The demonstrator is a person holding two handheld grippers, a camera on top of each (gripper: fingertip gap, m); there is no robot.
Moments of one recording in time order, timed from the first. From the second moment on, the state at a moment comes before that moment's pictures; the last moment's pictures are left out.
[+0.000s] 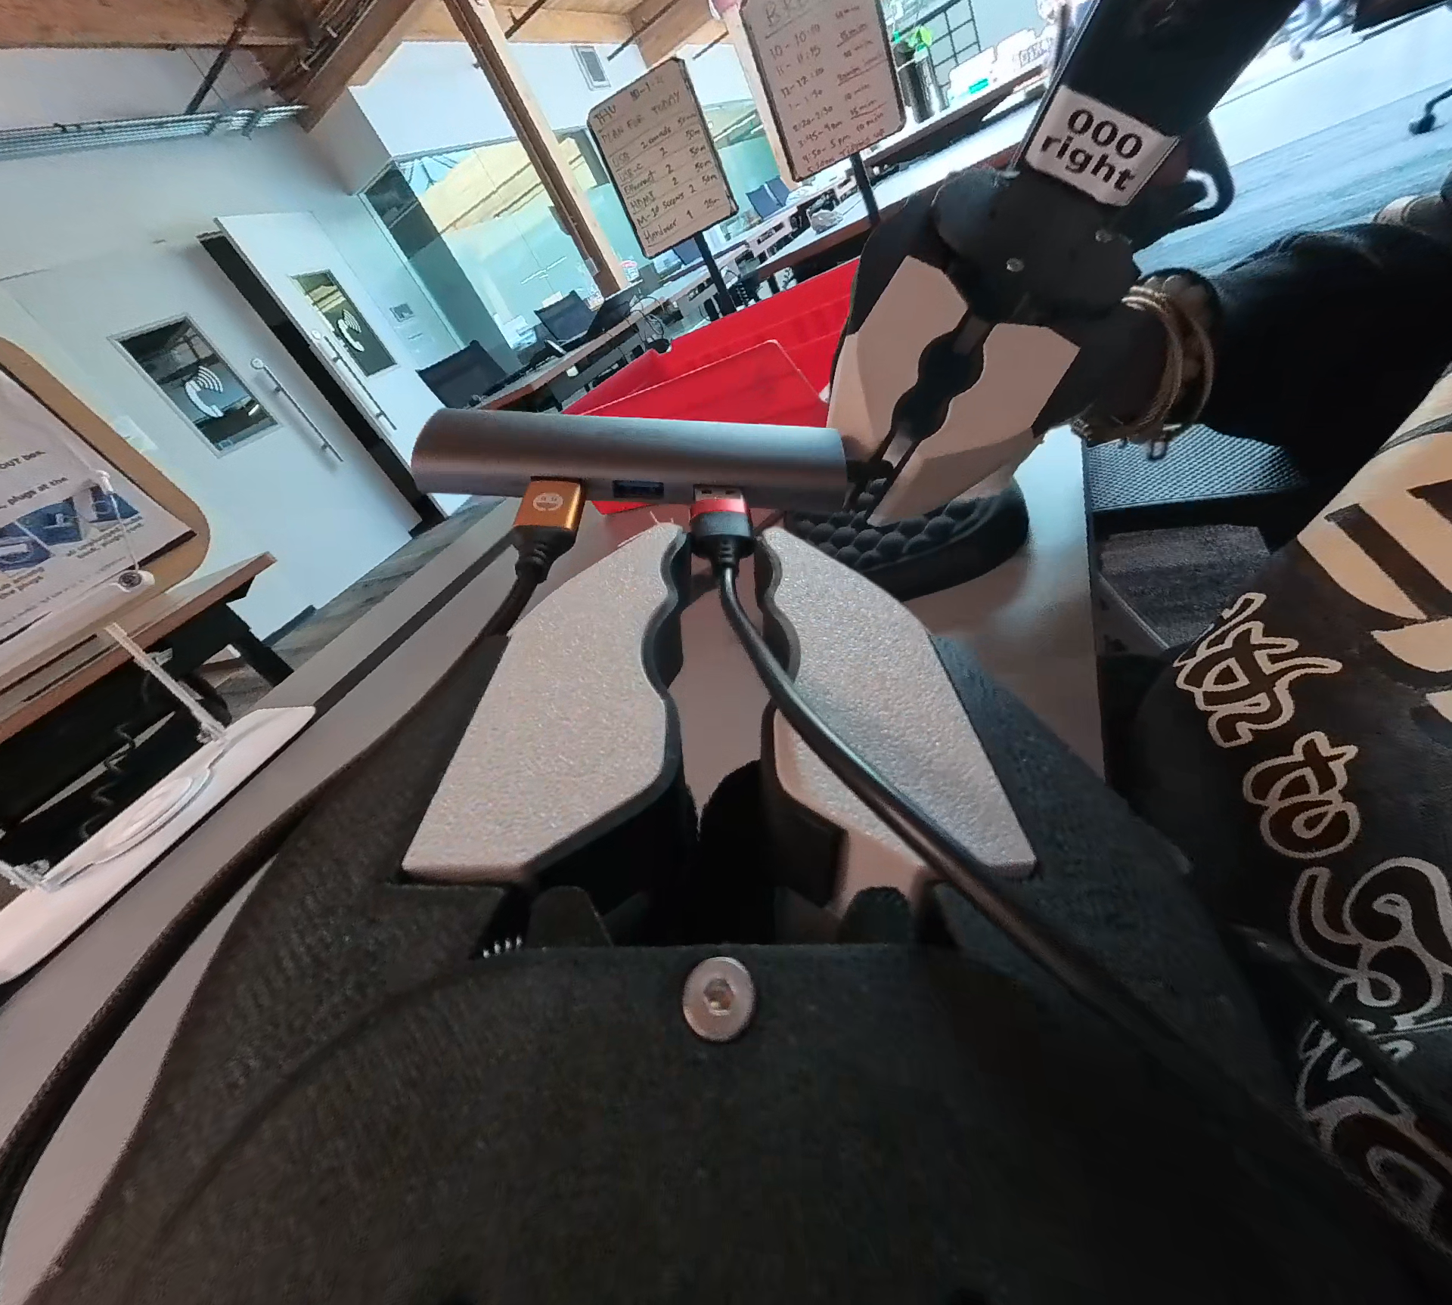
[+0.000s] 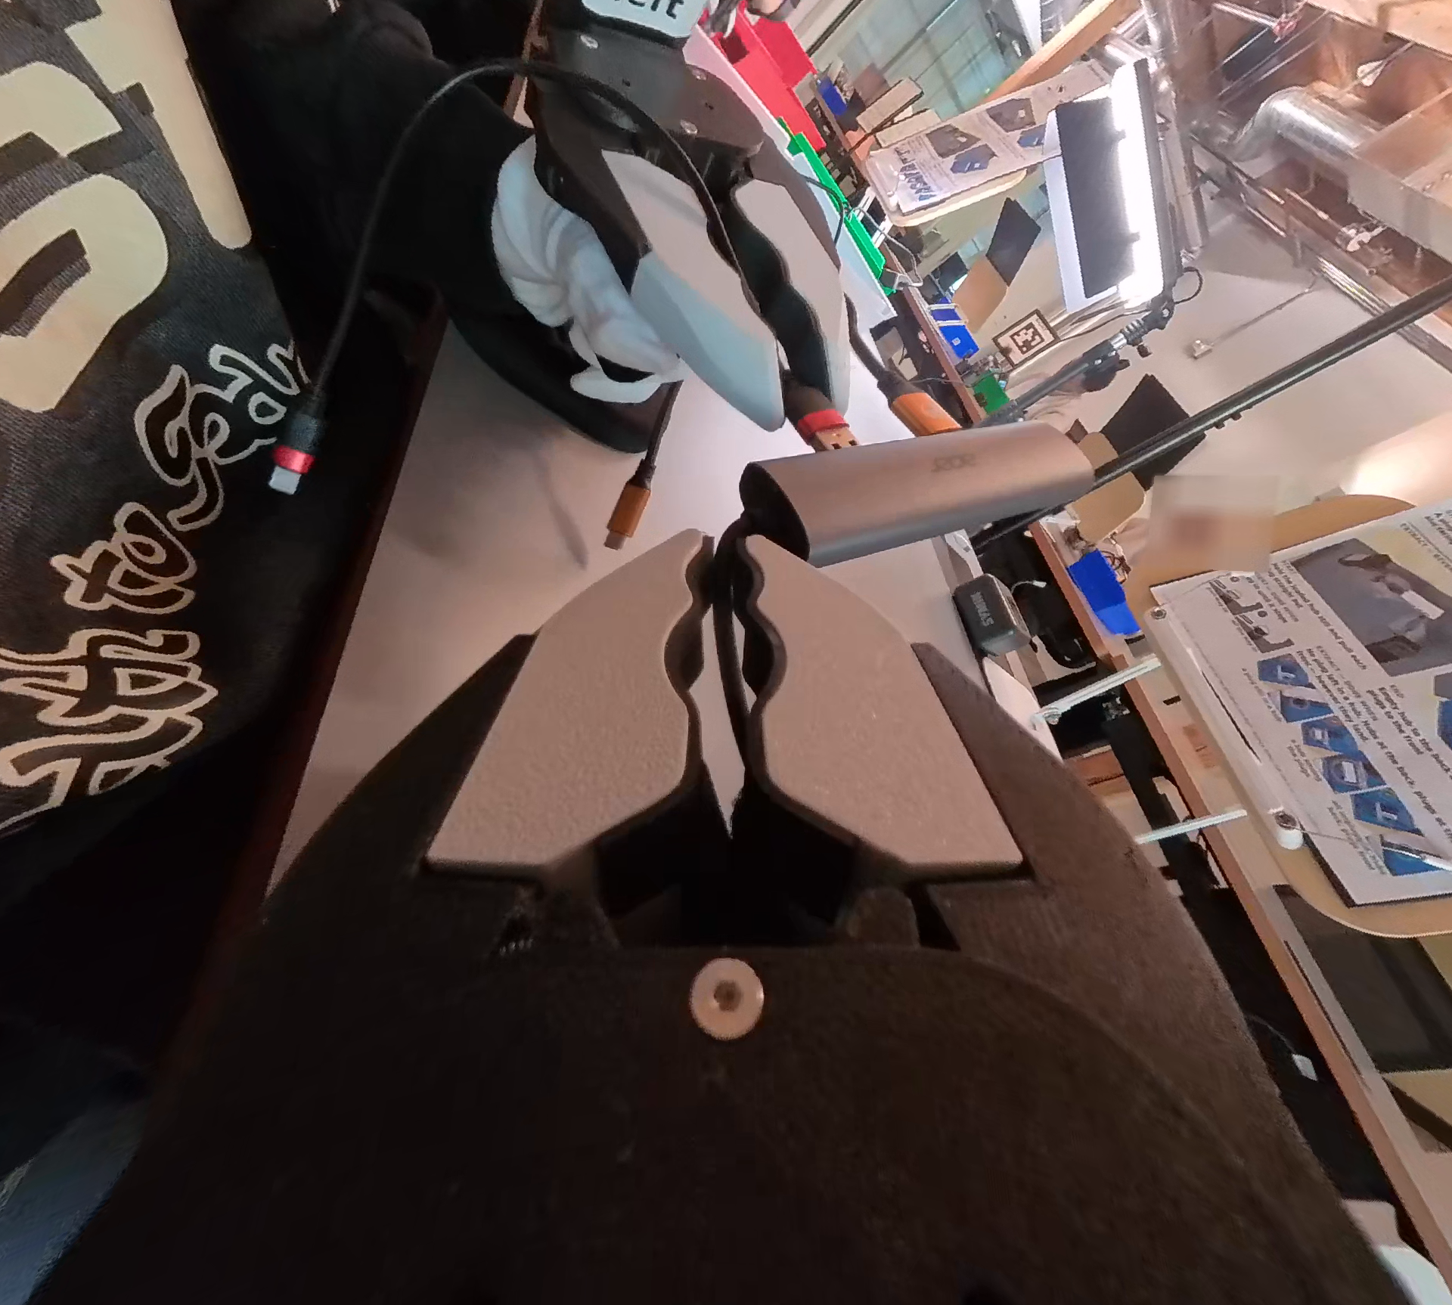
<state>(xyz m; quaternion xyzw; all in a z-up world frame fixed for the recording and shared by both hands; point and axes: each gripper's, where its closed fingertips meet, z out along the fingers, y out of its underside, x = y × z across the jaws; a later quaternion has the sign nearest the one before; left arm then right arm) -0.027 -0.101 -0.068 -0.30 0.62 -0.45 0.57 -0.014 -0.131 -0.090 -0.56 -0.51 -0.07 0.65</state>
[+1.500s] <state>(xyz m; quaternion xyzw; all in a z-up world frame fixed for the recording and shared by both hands) -0.021 -0.084 -0.077 -0.36 0.62 -0.41 0.57 -0.017 -0.129 -0.091 -0.67 -0.40 0.21 0.59</state>
